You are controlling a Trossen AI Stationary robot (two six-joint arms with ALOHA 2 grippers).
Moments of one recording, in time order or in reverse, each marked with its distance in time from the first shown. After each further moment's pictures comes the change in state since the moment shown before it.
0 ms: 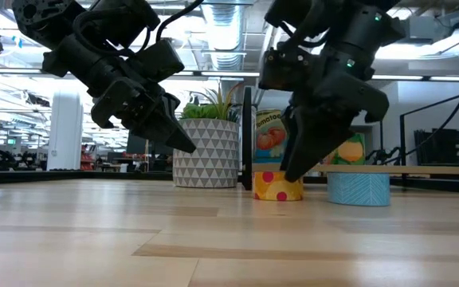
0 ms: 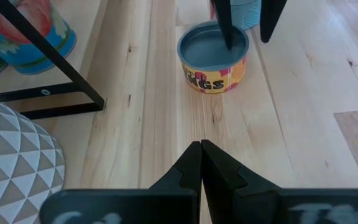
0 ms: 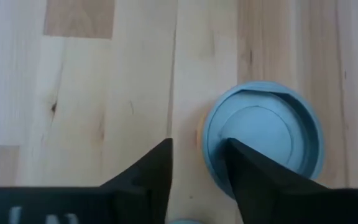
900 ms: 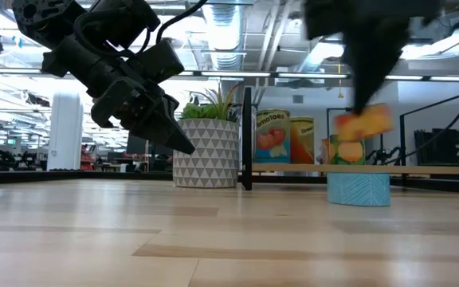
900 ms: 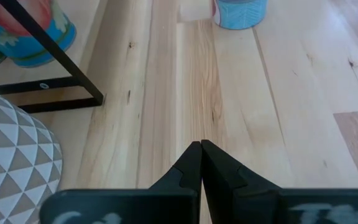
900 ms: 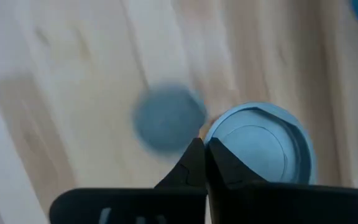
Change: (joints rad) left arm 0.000 0.000 0.000 -0.008 0.000 -0.025; right arm 0.099 -0.100 0.264 -0.712 0.109 0.390
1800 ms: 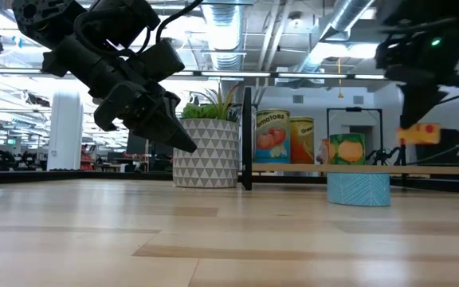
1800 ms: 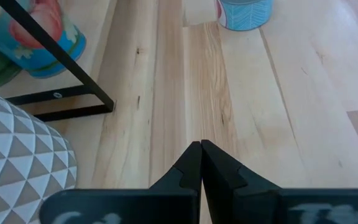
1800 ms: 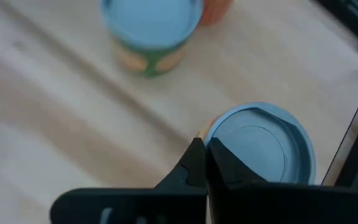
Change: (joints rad) left arm 0.000 0.000 0.000 0.011 -0.030 0.052; right arm -0.202 -0.666 -0.581 -0.101 0.307 0.422
